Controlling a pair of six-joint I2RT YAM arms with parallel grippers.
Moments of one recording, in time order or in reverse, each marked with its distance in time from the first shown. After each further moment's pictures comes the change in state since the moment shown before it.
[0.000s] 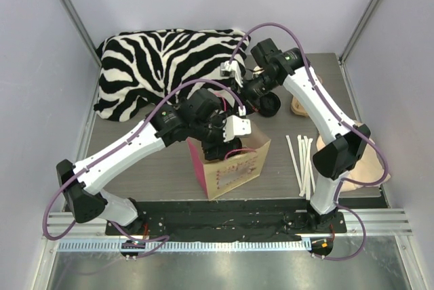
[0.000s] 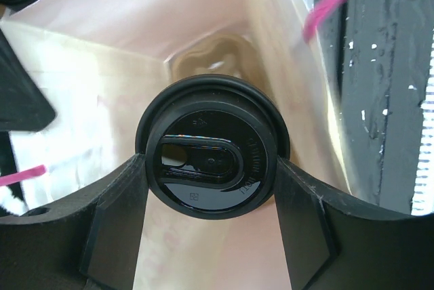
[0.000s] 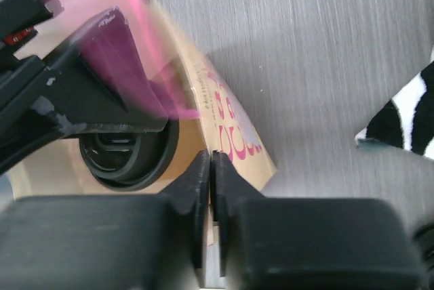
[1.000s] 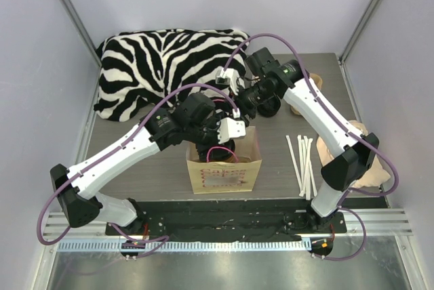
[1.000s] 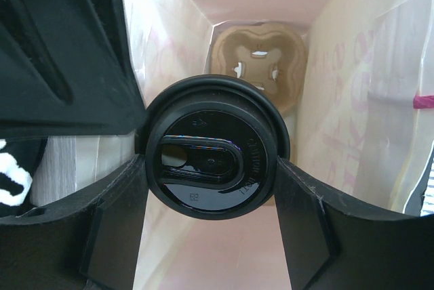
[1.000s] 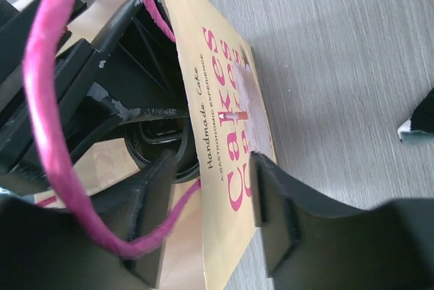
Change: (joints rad) left arm 0.013 -0.056 -0.063 -0.002 -0.074 -0.004; right arm 0.068 -0.123 -0.167 0.150 0.062 0.244
